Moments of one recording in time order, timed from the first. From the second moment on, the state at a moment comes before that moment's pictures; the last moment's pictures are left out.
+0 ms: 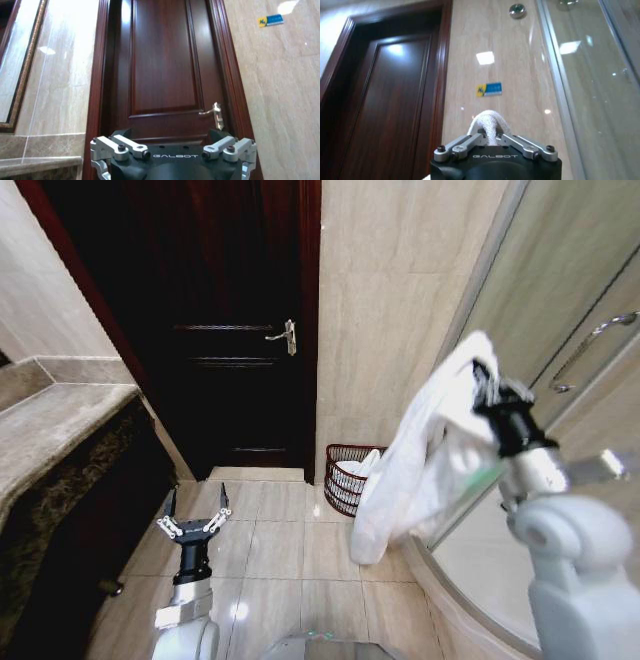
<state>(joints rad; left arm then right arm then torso) 1.79 -1.61 -0.70 -2.10 0.00 -0.64 -0.06 -0.87 1.01 0.70 2.27 0.76 -0.27 0.10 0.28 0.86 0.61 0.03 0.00</state>
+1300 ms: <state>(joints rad) 1.78 -1.61 -0.71 -2.08 0.03 -0.63 -0.09 0.27 1.19 0.13 1.20 0.67 -0.17 0.15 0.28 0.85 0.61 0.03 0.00</state>
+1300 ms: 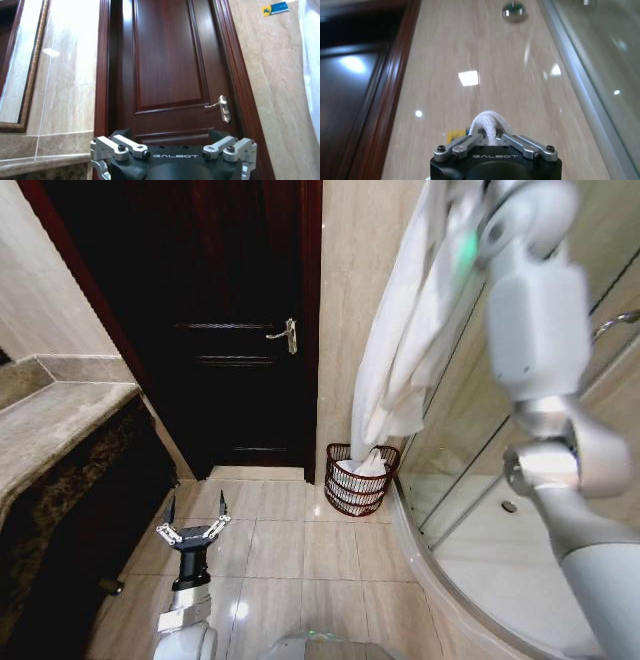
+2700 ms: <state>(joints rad) 1.78 -1.61 -0.71 -2.07 0.03 -0.65 -0.09 -0.17 1.18 0.20 1.45 0.59 -0.16 0.14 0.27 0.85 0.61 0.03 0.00</state>
